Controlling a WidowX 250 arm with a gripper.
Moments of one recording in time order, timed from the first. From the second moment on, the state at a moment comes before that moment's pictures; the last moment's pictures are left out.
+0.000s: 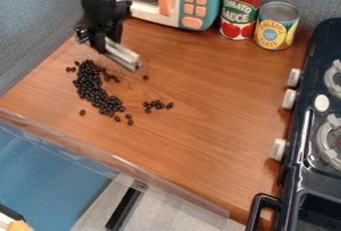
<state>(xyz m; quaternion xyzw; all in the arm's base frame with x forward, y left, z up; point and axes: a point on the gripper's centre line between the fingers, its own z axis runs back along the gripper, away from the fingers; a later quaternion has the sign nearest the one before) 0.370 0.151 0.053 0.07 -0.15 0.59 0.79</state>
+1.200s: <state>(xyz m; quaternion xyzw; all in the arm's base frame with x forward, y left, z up) 0.361 0.156 0.023 0.10 -0.12 0.60 0.79</state>
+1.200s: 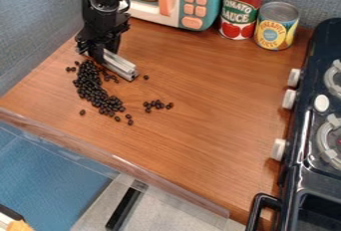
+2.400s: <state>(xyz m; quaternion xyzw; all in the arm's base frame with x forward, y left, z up) 0.347 0.152 0.035 0.08 -0.13 0.60 0.78</state>
